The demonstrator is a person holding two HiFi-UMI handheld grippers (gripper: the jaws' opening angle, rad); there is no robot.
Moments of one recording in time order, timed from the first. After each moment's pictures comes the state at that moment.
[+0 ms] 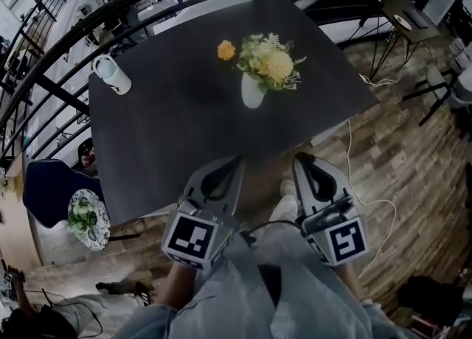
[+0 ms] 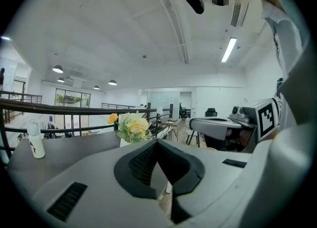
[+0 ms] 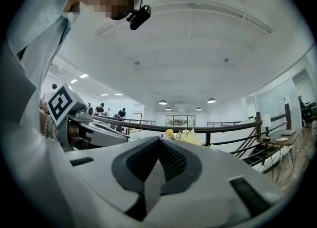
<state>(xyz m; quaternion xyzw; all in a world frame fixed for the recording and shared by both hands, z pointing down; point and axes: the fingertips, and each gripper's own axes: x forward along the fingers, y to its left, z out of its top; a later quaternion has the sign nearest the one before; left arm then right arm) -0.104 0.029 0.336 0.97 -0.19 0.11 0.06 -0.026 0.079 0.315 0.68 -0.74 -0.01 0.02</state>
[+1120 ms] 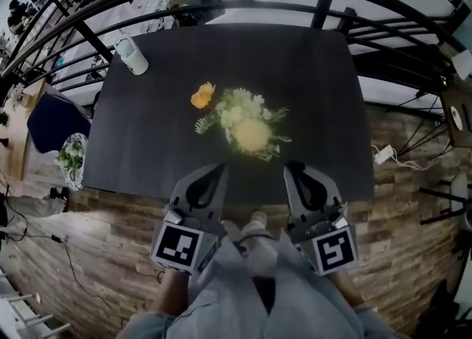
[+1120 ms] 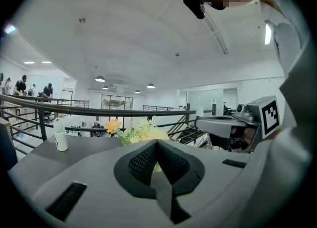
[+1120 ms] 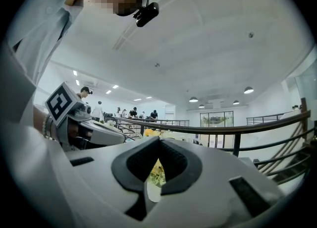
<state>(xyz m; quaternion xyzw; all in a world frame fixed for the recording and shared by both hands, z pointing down) 0.032 -0.057 0.330 0.89 -0.44 0.10 0.08 0.135 -0.047 0.308 0.49 -0.87 -0.02 0.02</state>
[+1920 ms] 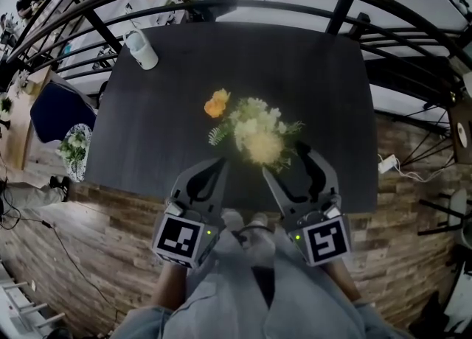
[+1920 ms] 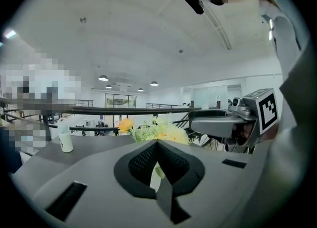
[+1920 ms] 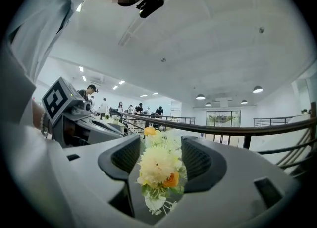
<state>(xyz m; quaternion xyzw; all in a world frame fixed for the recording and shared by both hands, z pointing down) 0.007 -0.094 0.343 0.87 -0.46 0.11 0.08 0.095 -0.099 0.314 0.45 -0.89 -0.04 0.06</state>
